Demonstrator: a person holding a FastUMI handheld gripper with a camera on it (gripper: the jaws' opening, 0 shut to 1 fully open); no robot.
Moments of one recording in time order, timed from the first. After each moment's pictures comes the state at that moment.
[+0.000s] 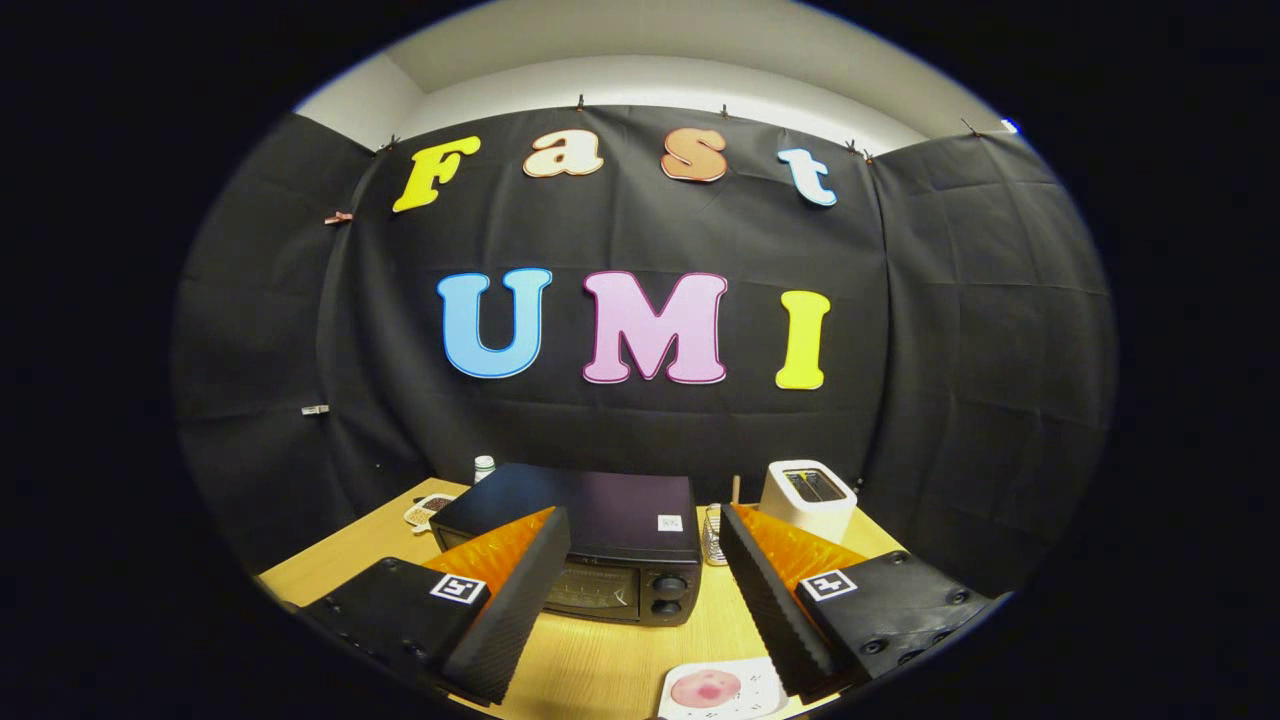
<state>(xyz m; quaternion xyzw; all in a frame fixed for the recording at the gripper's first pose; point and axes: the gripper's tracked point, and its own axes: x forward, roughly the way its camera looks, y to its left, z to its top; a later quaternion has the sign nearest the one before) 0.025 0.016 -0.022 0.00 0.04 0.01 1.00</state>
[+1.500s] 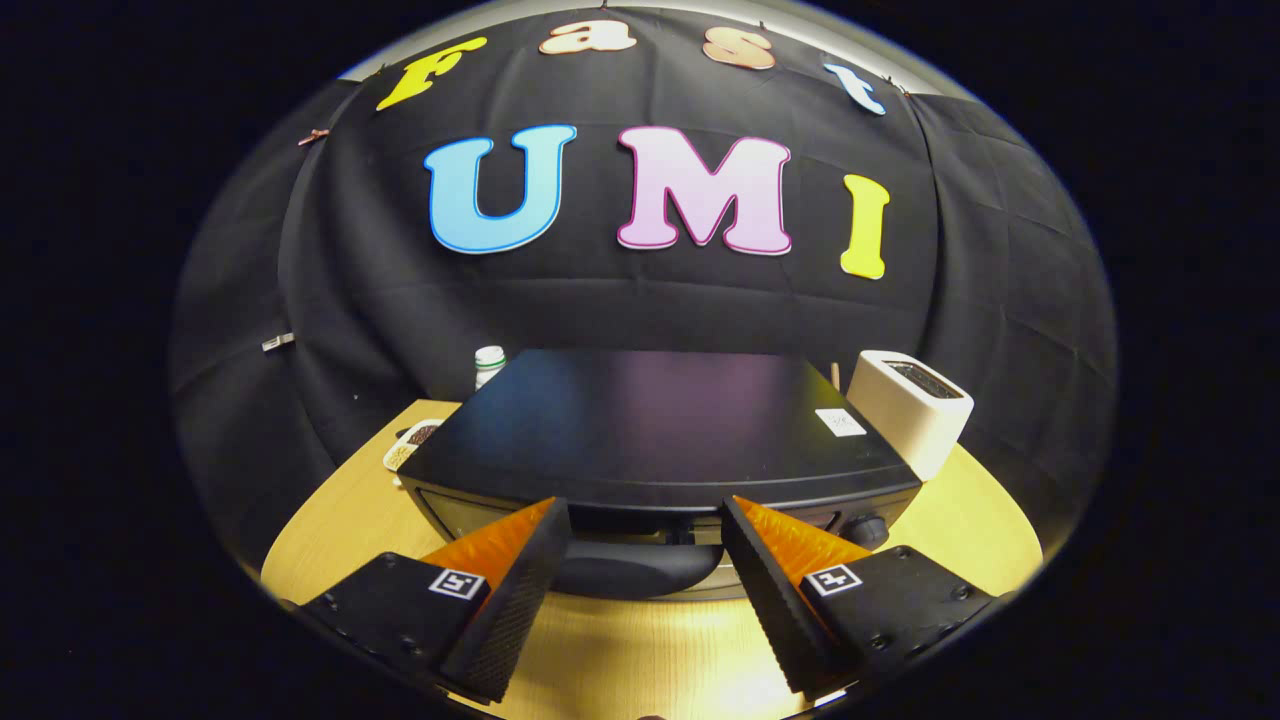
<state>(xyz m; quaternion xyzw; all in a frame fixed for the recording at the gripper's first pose) 0.138 0.137 -0.182 0.02 0.18 0.00 0.98</state>
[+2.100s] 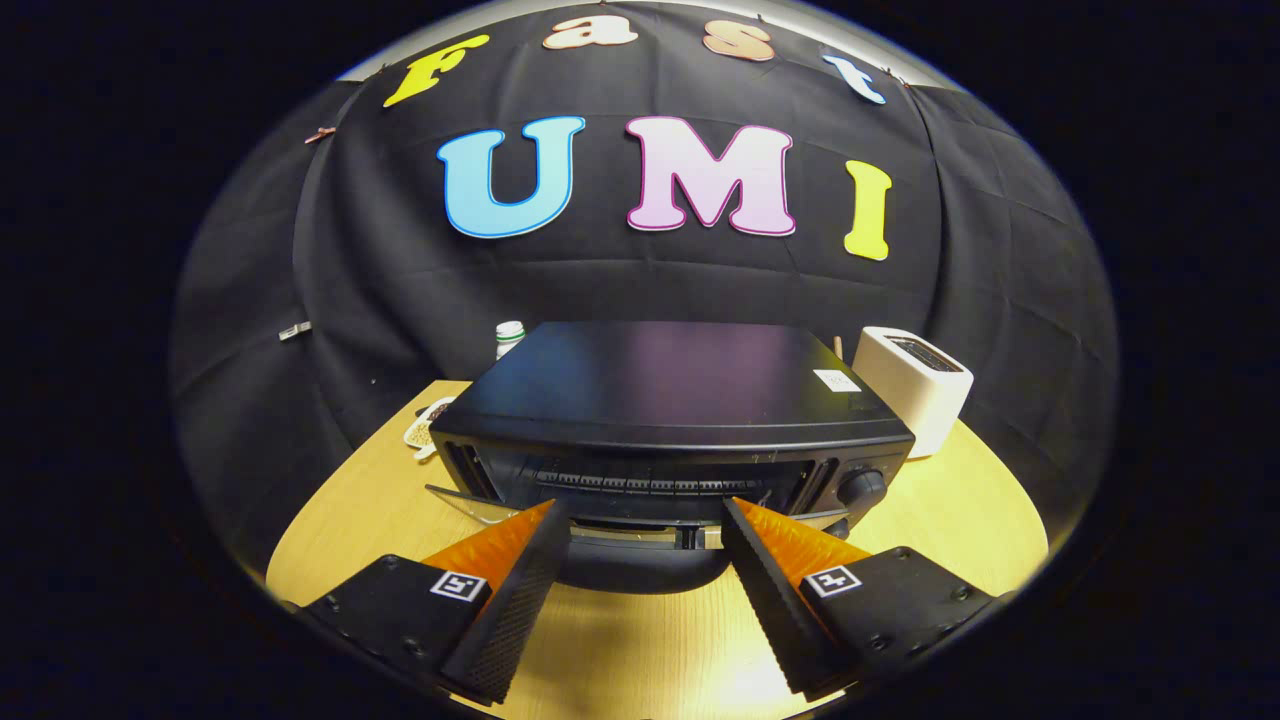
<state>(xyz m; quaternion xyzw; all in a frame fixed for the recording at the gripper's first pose) 0.097 0.141 -0.193 0.01 0.22 0.01 0.98</state>
